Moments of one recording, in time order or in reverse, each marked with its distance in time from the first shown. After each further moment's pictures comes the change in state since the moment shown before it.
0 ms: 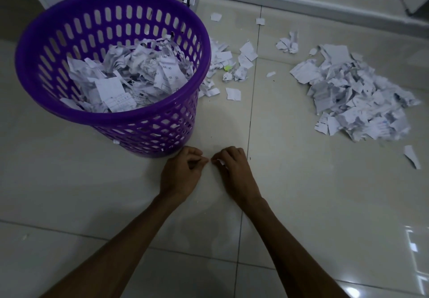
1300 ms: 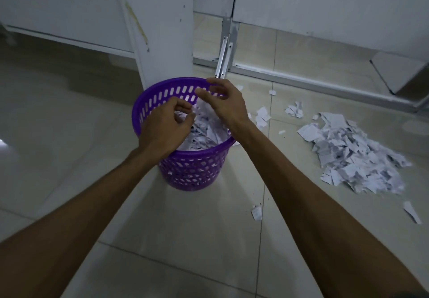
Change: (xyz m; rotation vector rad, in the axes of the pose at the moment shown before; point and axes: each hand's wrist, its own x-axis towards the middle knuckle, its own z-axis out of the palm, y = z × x) left_hand 0.027 0.113 -0.208 0.105 0.363 0.380; right_hand 0.184 -0.205 -0.121 0.655 0.139 0.141
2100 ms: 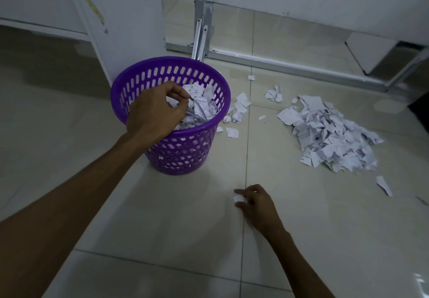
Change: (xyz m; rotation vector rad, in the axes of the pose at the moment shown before) left_hand 0.016 0.019 0.036 0.077 -0.020 0.098; right_hand -0.187 0.209 -0.110 -0.606 -0.121 0.240
